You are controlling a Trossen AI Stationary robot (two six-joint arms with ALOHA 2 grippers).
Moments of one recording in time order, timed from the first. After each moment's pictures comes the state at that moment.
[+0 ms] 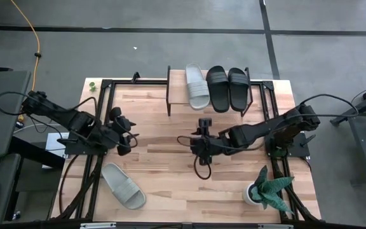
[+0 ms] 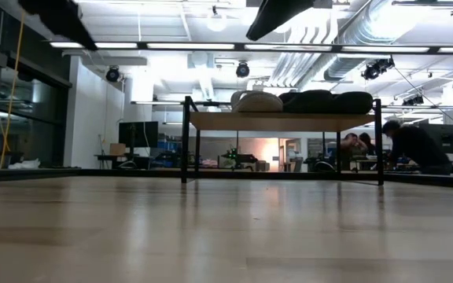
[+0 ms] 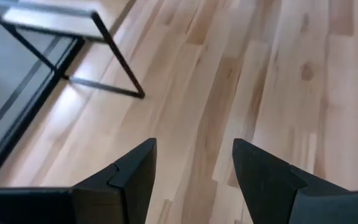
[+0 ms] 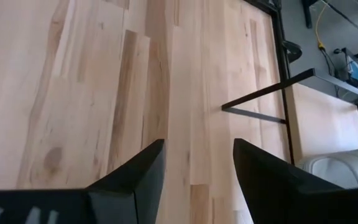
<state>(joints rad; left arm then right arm) -0.32 0.89 0.89 -0.99 -0.63 -0.51 0.30 1.67 1.47 -0.74 0.55 -0.09</state>
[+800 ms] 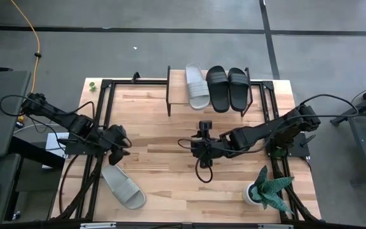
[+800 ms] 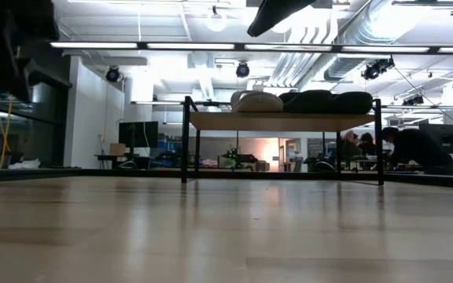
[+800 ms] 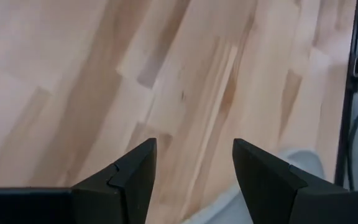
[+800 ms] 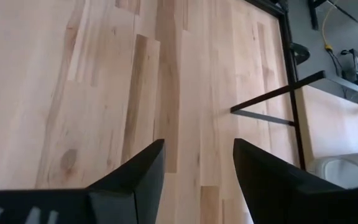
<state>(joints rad) -0.32 0.65 0.57 -0.87 -0.15 -0.85 0.33 1.67 1.47 -0.74 0.55 -0.06</state>
